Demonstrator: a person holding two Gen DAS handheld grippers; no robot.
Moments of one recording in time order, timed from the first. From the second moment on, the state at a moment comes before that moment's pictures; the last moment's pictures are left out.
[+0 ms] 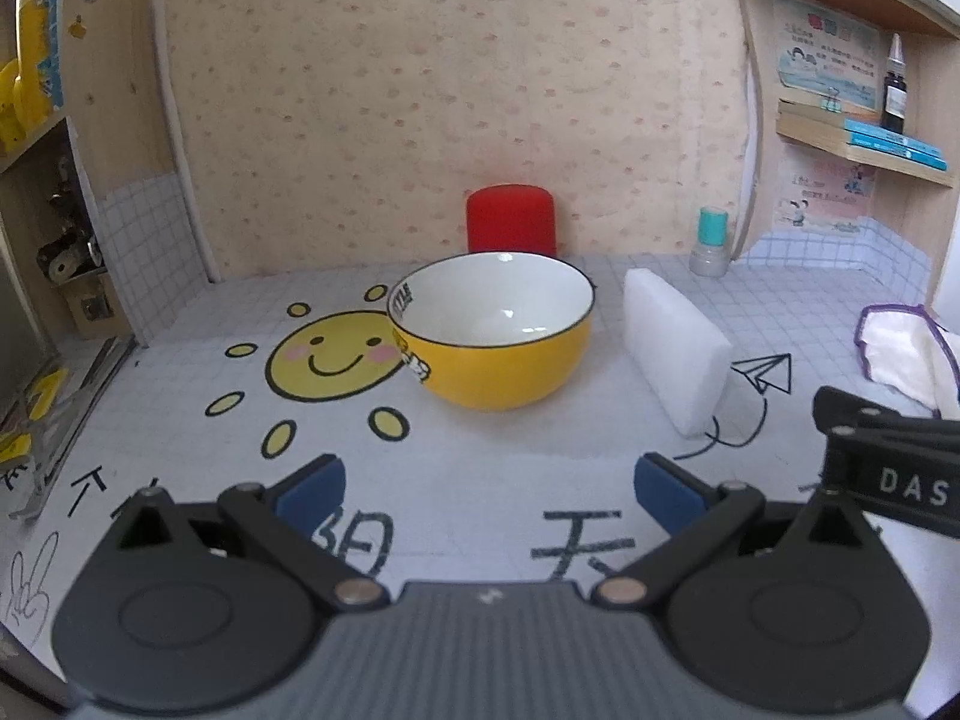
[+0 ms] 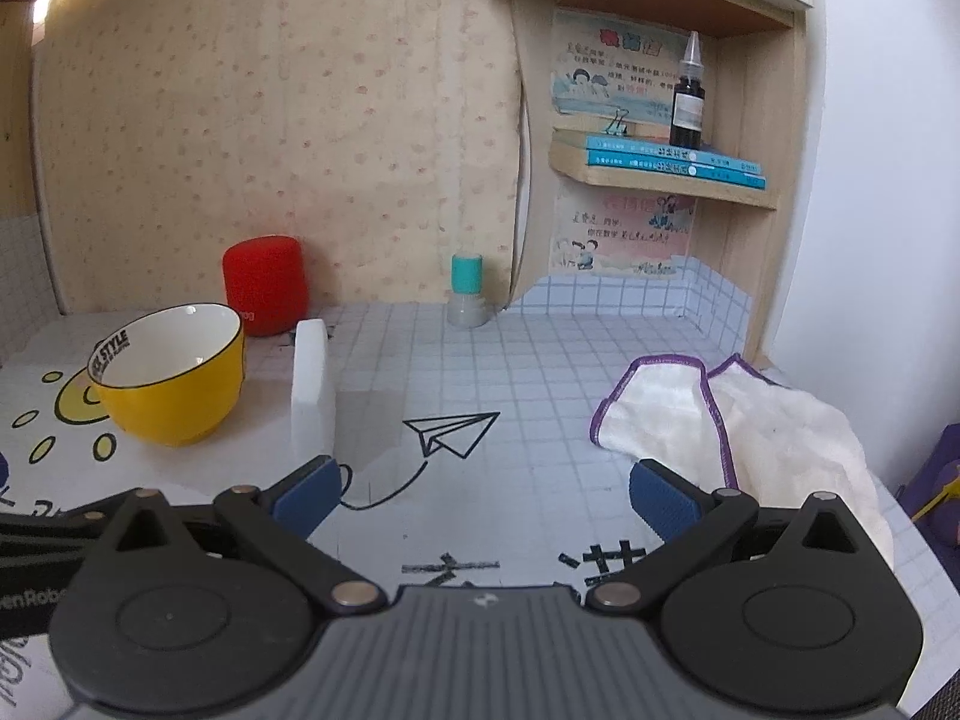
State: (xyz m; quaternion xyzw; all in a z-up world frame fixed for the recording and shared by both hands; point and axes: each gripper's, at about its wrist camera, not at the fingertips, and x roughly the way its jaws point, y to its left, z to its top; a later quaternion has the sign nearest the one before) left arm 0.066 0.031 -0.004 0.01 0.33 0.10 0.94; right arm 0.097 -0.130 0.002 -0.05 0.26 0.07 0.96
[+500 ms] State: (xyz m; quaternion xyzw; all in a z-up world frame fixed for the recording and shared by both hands) left arm 0.064 0.026 -0.002 0.04 0.32 0.09 0.94; right arm 0.108 -0.141 0.026 0.01 0.20 0.20 0.96
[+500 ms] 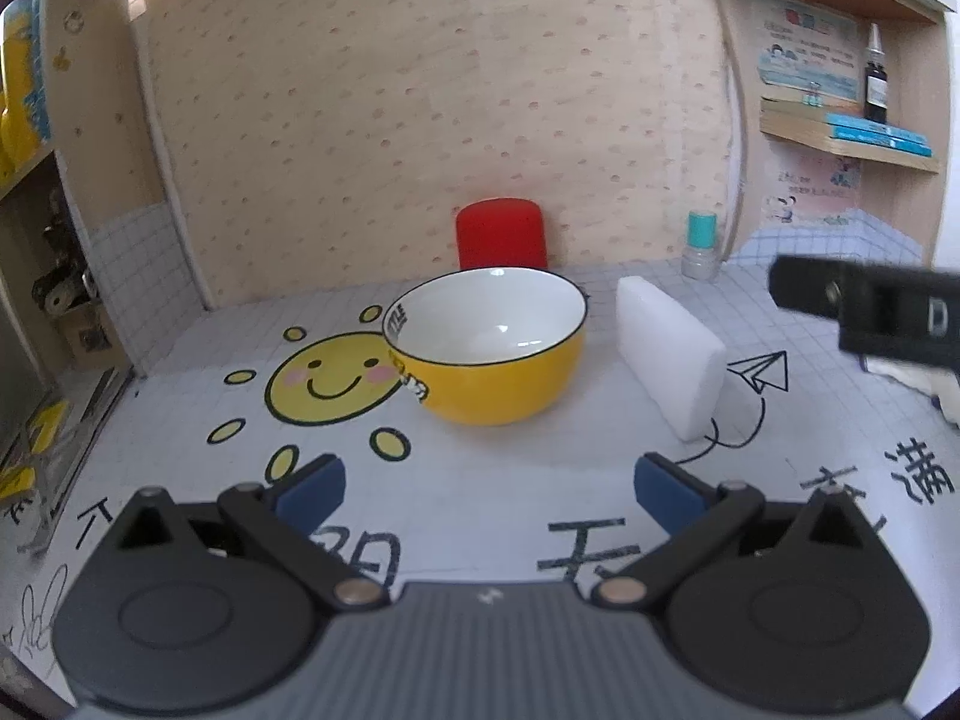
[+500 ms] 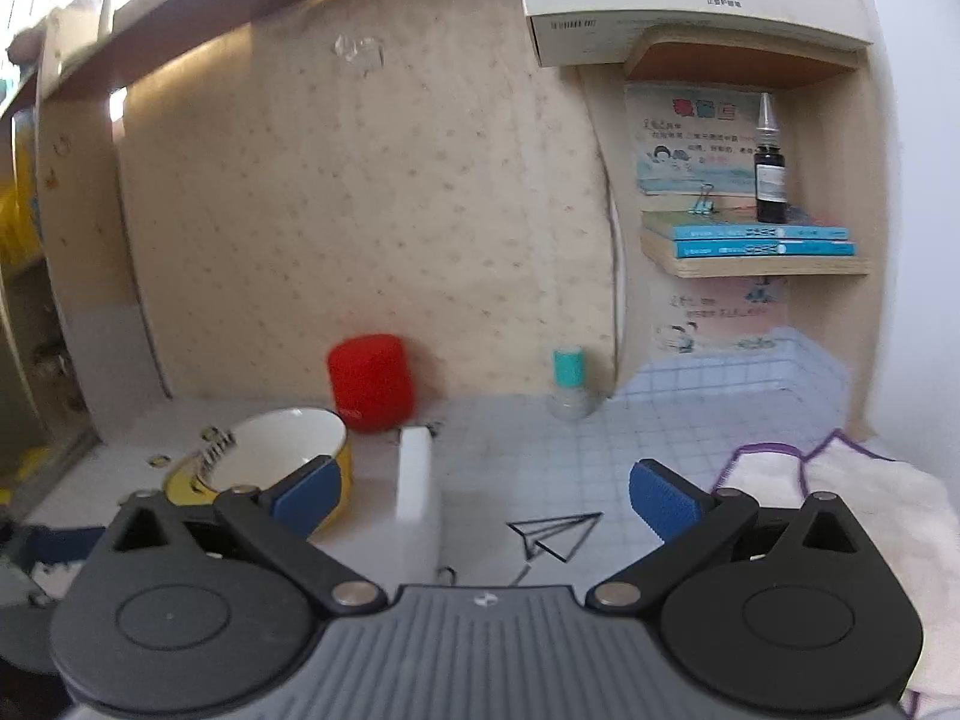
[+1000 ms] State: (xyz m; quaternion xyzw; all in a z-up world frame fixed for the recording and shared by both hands) left arm 0.062 0.018 -0.003 0.06 0.32 0.05 0.94; right arm 0.116 -0.132 0.023 -0.01 0.20 0.23 0.95
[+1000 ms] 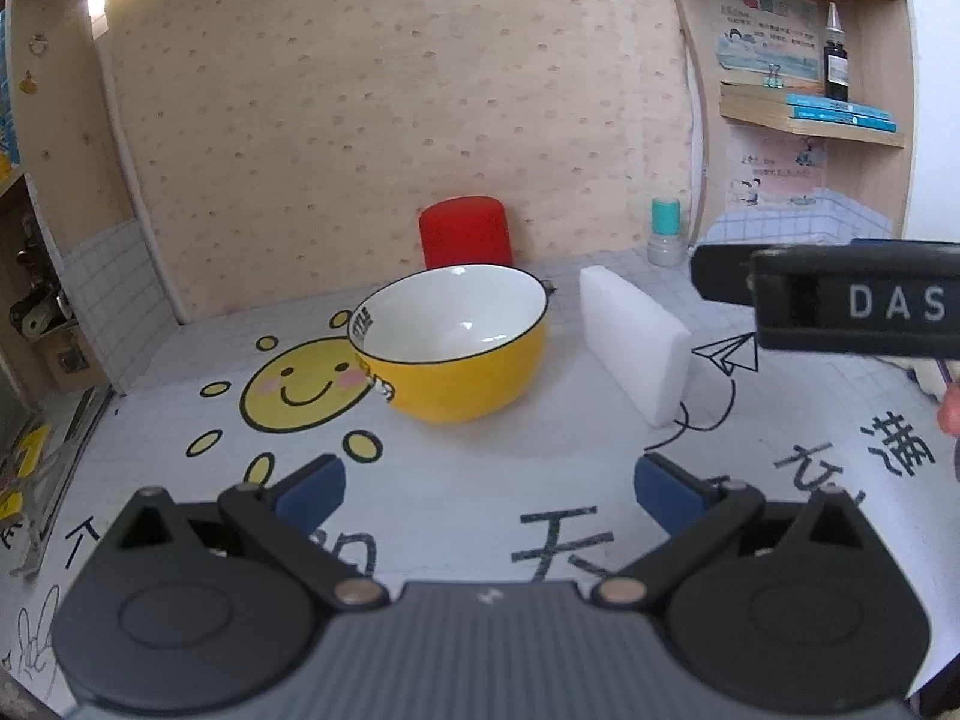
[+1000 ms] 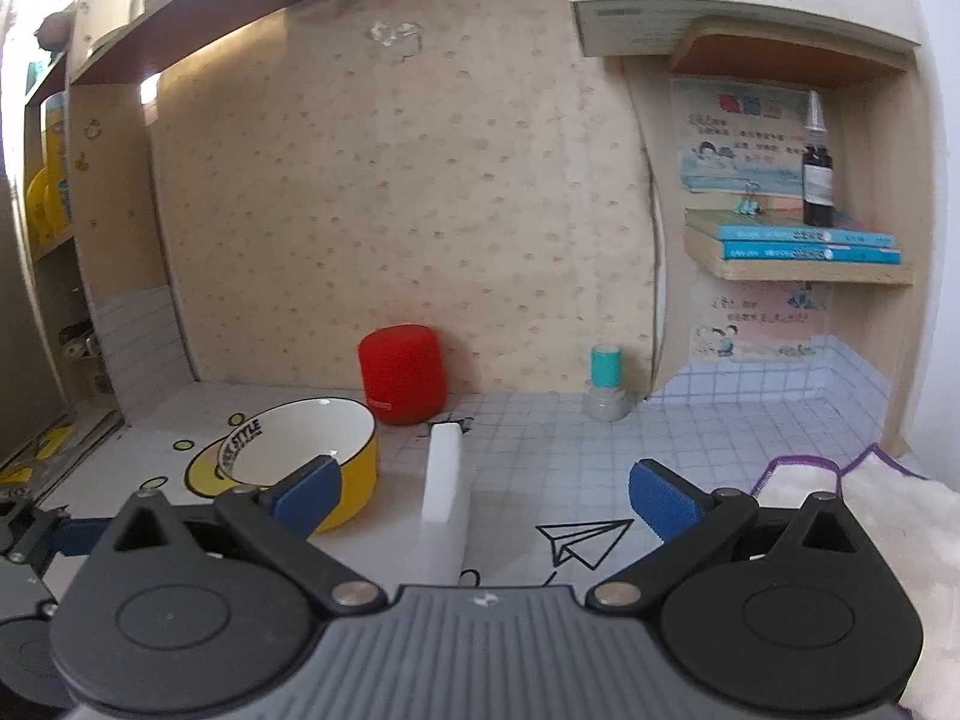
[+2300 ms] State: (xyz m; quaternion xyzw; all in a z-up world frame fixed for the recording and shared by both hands) left arm 0.056 0.013 -0.007 0.06 0.33 0.03 0.94; right arm 0.116 -0.127 0.018 -0.03 0.21 0.24 0.95
